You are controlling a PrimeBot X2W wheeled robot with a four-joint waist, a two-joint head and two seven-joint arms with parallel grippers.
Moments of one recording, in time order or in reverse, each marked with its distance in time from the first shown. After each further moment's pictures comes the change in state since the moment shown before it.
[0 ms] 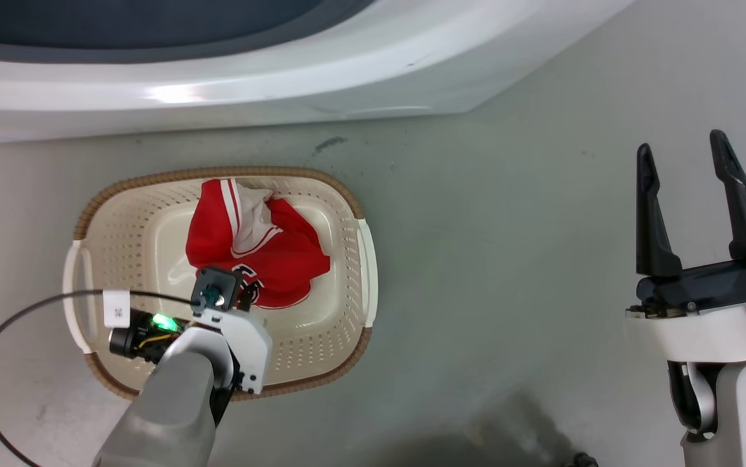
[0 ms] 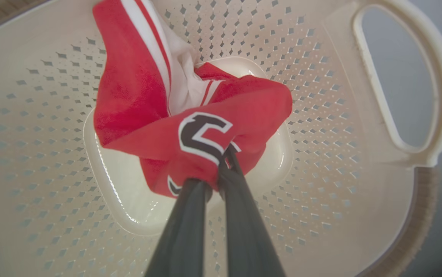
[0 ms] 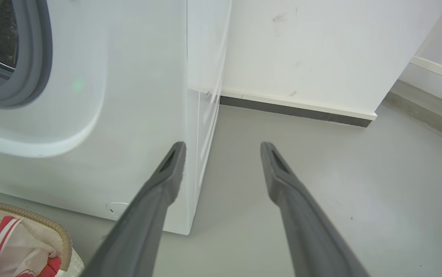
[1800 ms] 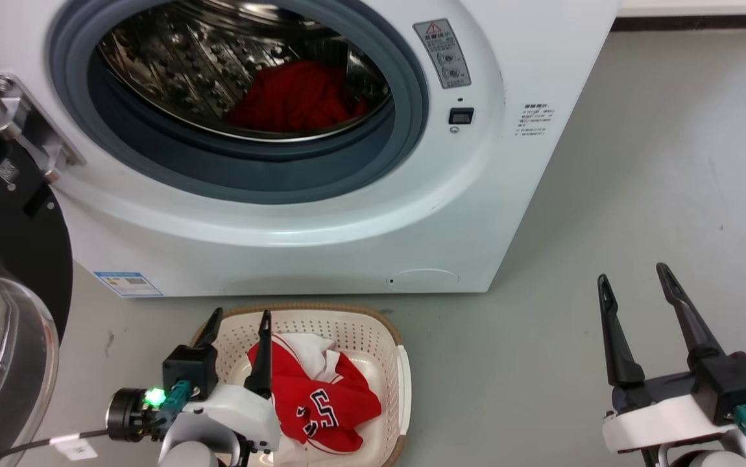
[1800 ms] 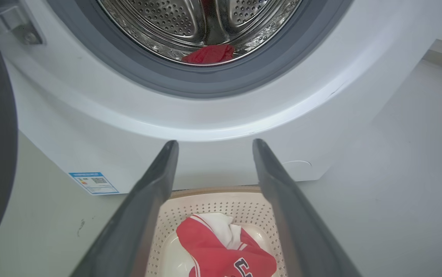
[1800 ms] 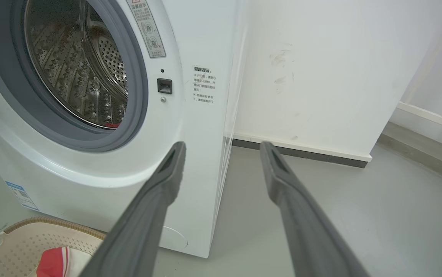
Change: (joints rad) left arm 0.450 -0.039 0.169 -0.651 -0.041 0.088 -0.013; right arm 0.223 0.000 0.012 0.102 -0.022 0.000 0.000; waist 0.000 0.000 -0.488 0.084
